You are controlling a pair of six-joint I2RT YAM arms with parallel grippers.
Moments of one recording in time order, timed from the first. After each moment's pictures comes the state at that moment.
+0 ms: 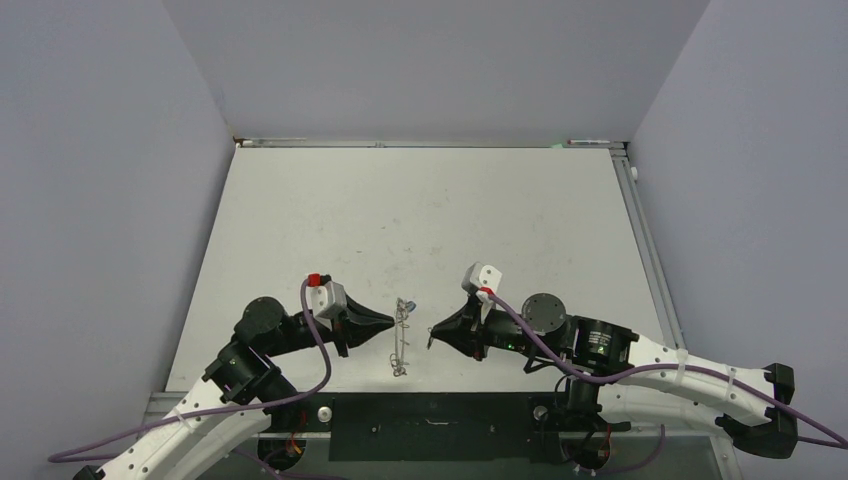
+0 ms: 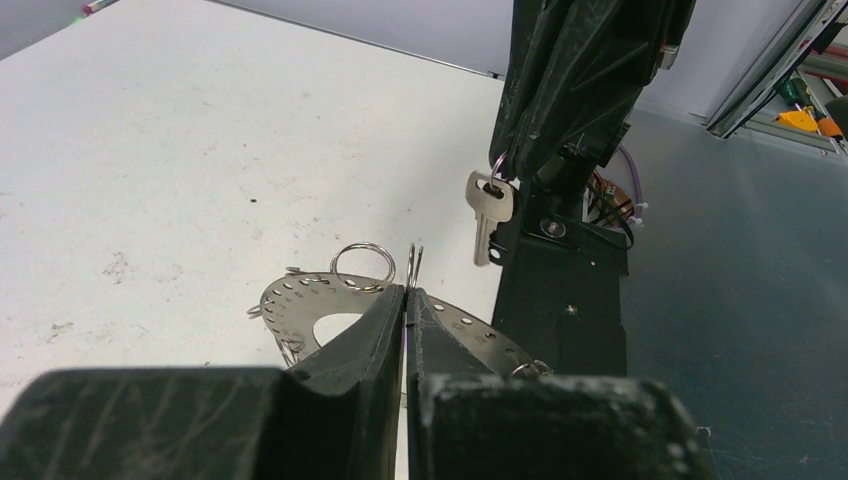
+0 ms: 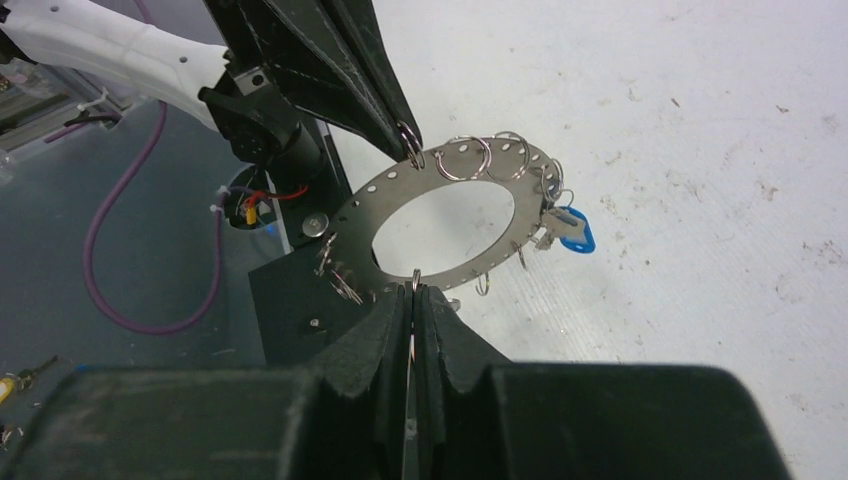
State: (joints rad) left arm -0.74 0.40 0.43 -0.03 0.56 -0.17; right arm 1.23 0.76 0.73 -0.20 -0.04 0.23
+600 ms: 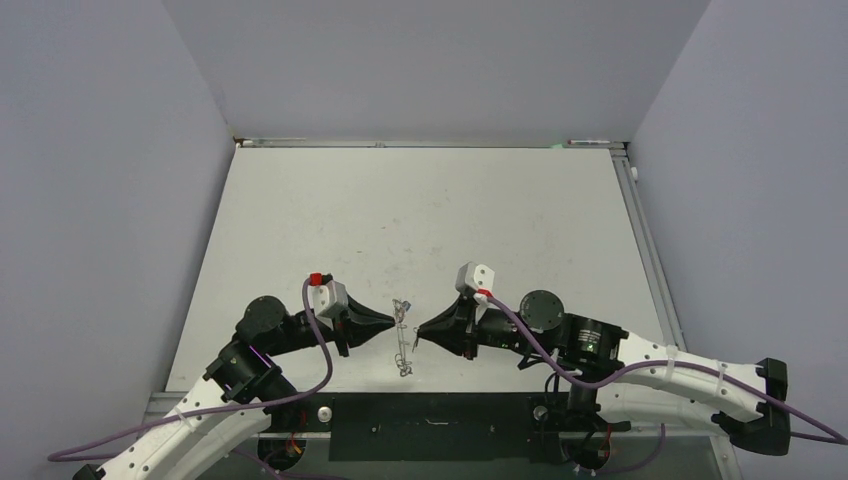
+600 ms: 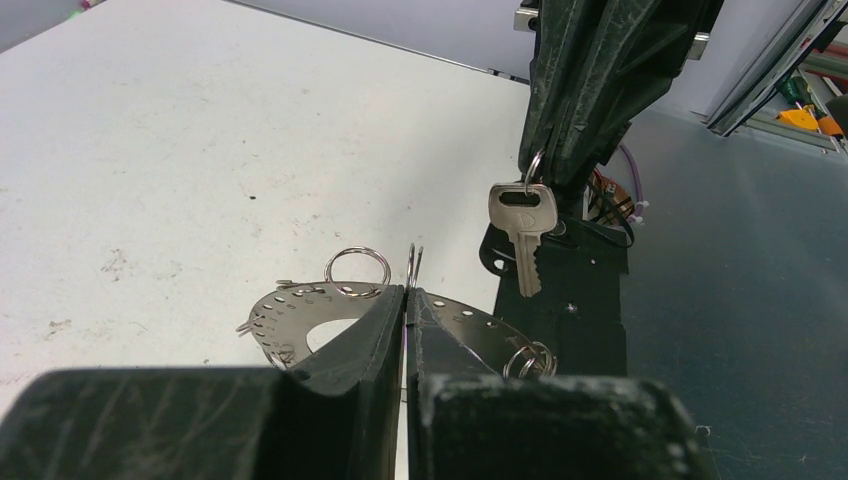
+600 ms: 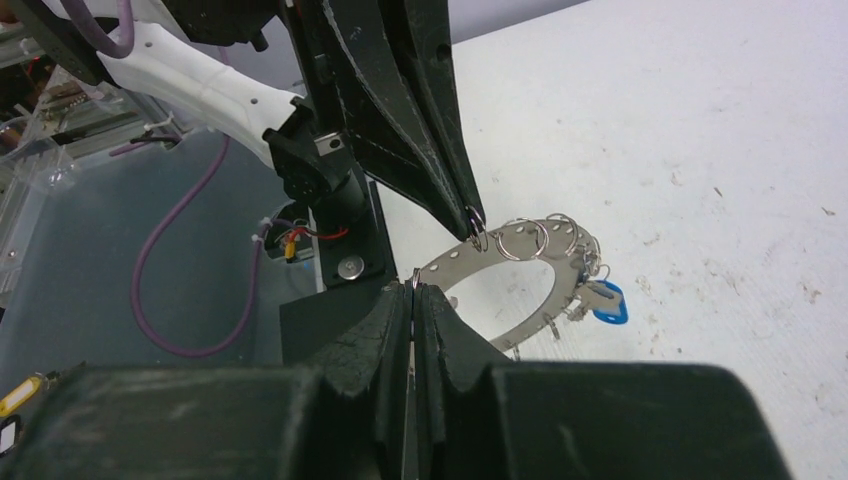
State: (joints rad) left arm -0.74 0.41 0.43 -0.03 0.56 -0.17; right arm 1.23 0.81 0.73 -0.04 -0.13 0.19
